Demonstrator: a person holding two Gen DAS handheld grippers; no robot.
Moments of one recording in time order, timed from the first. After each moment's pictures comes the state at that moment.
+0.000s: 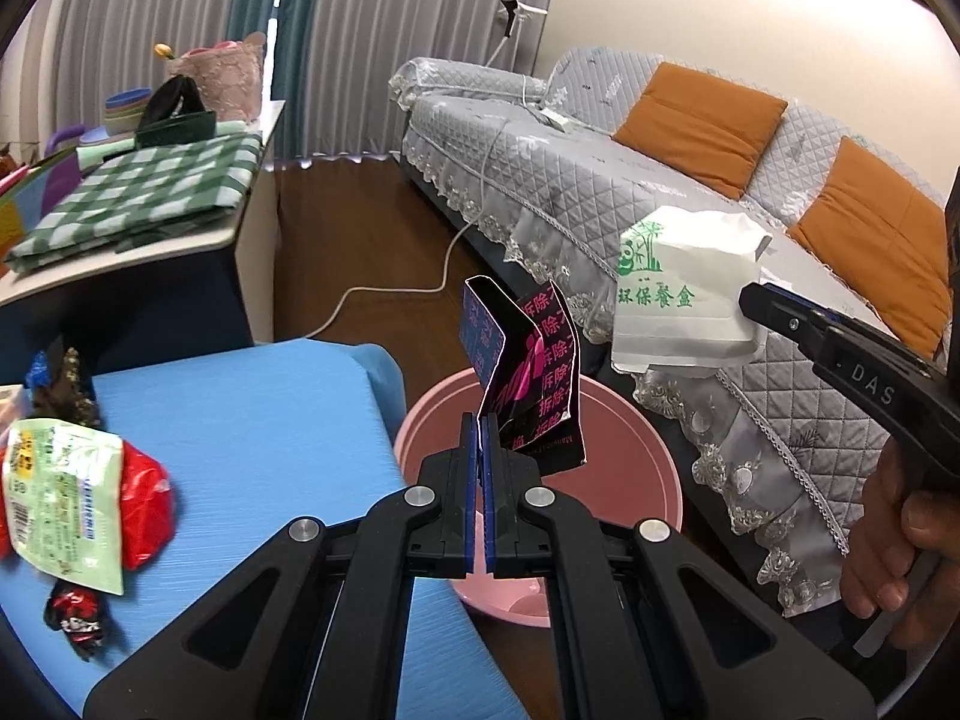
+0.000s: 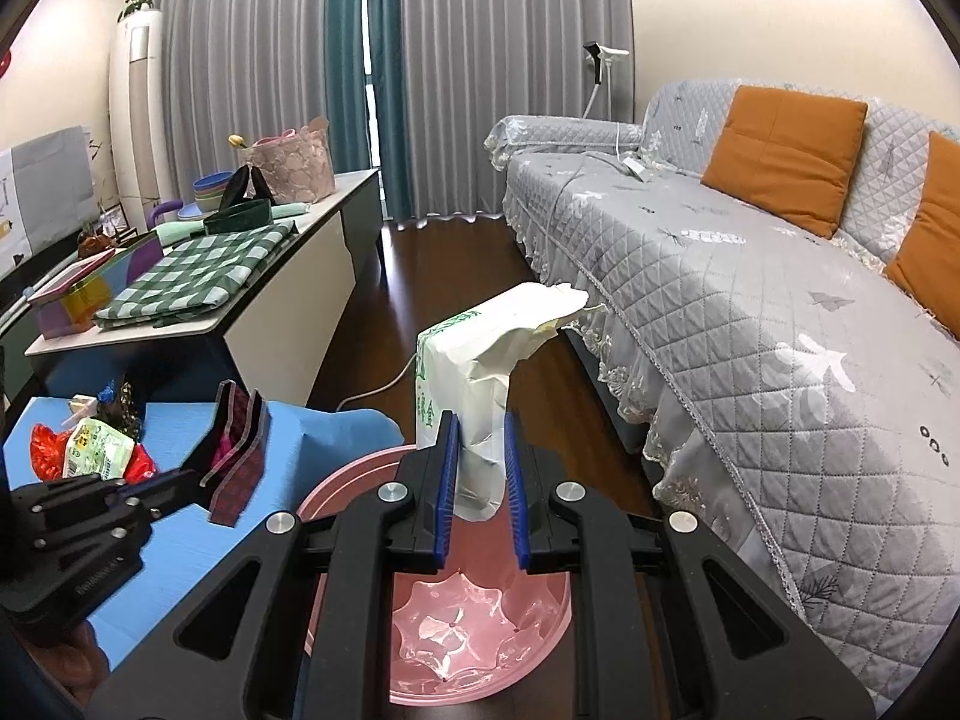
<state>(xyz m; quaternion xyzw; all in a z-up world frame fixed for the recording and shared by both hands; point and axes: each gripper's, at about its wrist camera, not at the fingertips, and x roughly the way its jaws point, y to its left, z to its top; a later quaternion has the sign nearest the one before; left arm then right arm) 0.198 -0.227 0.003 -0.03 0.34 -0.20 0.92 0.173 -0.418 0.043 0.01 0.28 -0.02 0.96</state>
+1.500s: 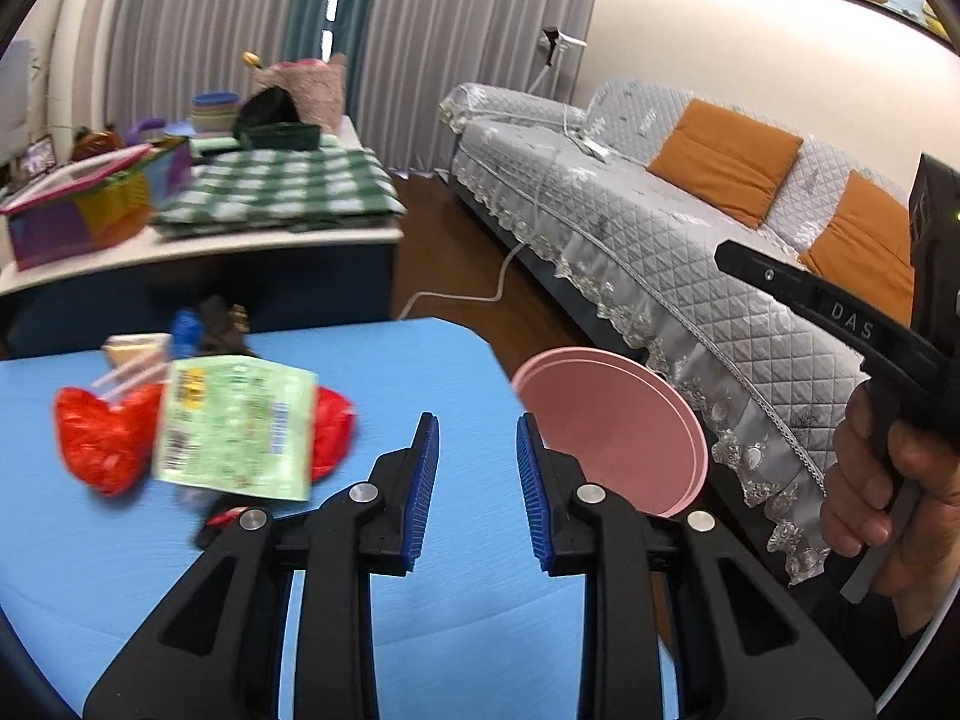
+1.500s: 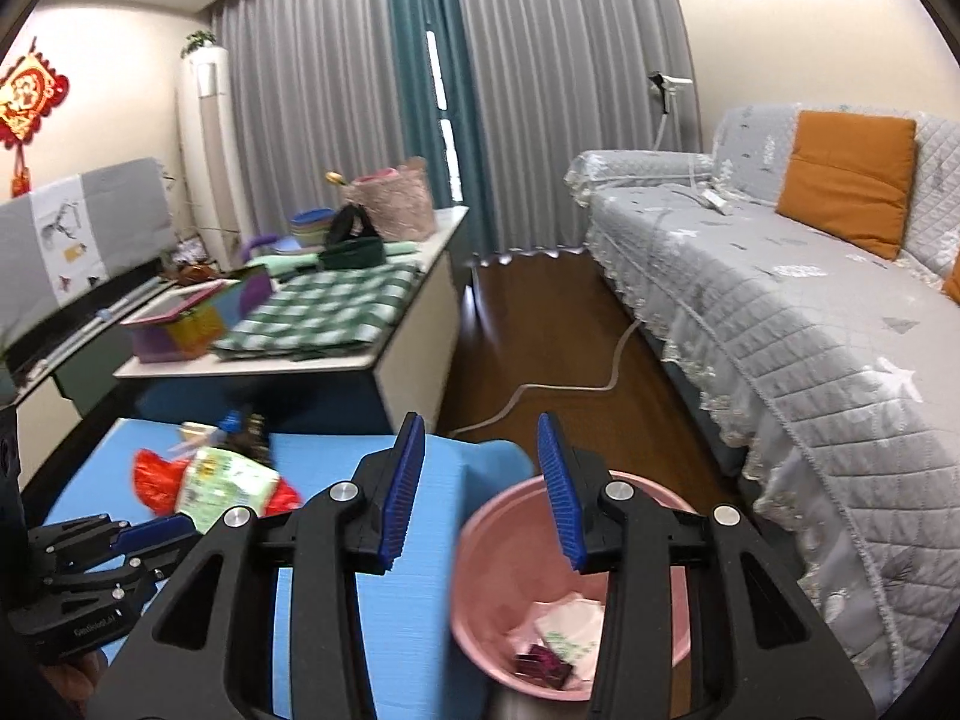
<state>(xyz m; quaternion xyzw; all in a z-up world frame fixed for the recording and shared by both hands) 0.117 -0.101 0.036 -0.04 0.32 -0.16 0.93 0.137 -0.329 0.073 0.04 0.23 0.07 0.97</state>
